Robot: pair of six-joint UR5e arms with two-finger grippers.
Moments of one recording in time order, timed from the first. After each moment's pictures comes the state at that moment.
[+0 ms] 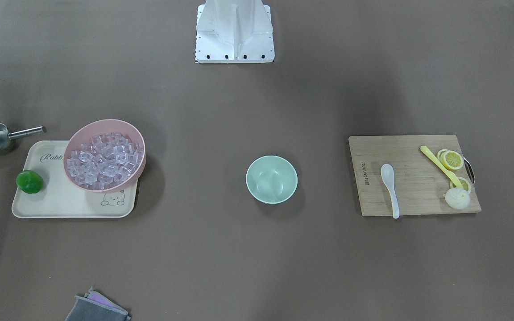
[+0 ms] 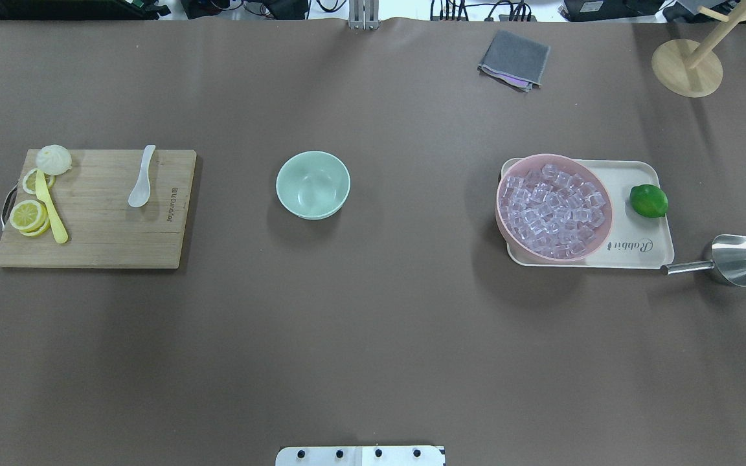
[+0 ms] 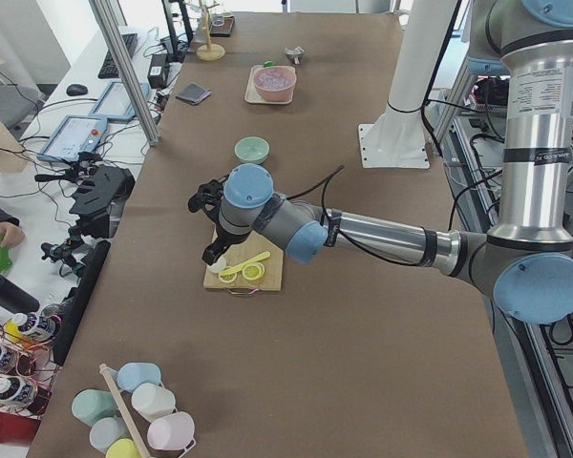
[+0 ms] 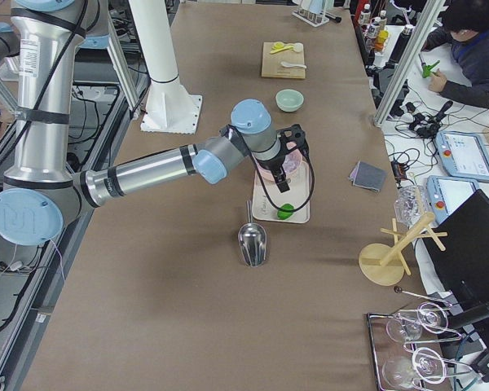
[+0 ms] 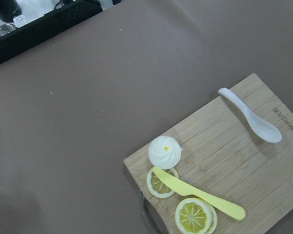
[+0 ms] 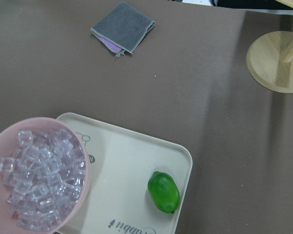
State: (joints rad) left arm -1.41 -1.60 -1.75 -2.03 -2.46 -0.03; right arm 1.30 -1.68 2.03 -1.13 2.29 0.48
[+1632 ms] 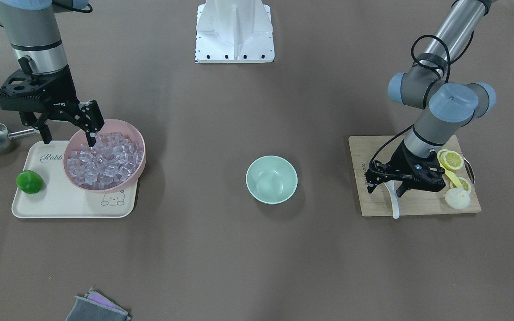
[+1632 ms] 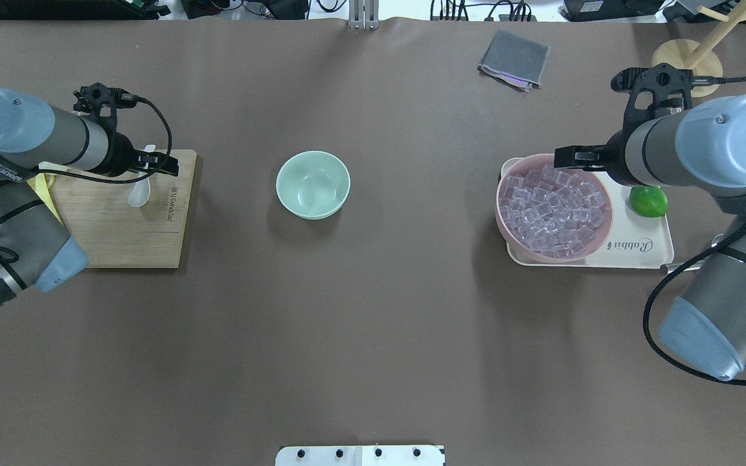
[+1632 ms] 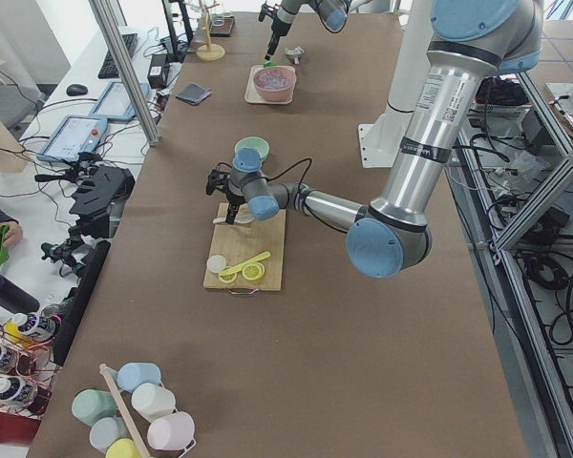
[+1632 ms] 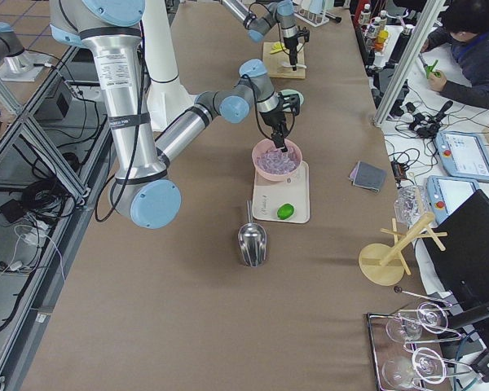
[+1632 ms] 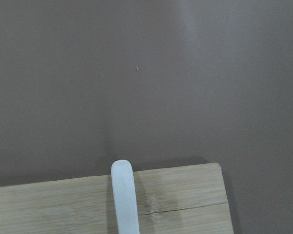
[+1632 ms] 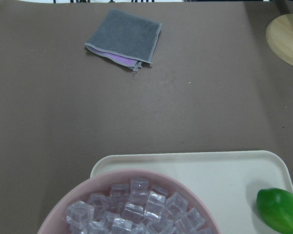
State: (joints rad) left arm -0.85 -1.91 -1.41 -2.32 -1.95 -0.92; right arm 0.76 -1.37 2.08 -1.50 1.64 1.09
